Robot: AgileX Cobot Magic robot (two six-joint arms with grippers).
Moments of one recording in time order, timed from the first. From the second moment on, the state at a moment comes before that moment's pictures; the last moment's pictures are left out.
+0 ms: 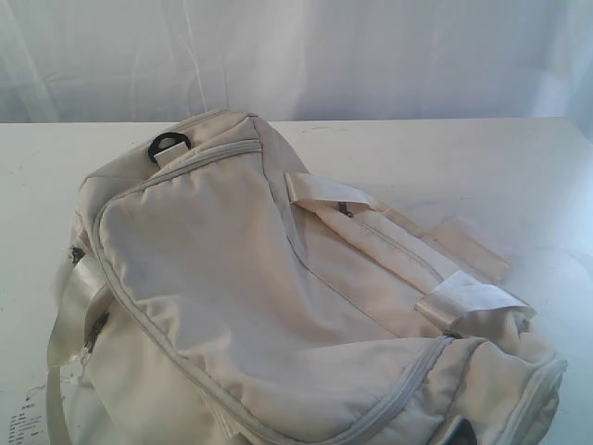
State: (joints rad) left arm 0.07 0.00 0.02 -0.08 0.37 0.11; right arm -0.12 0.00 0.00 0.01 0.34 0.00
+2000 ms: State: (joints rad) left arm 0.07 0.99 -1.08 -0.60 1.09 0.69; right arm -0.12 0.39 -0.51 0.28 0.79 0.07
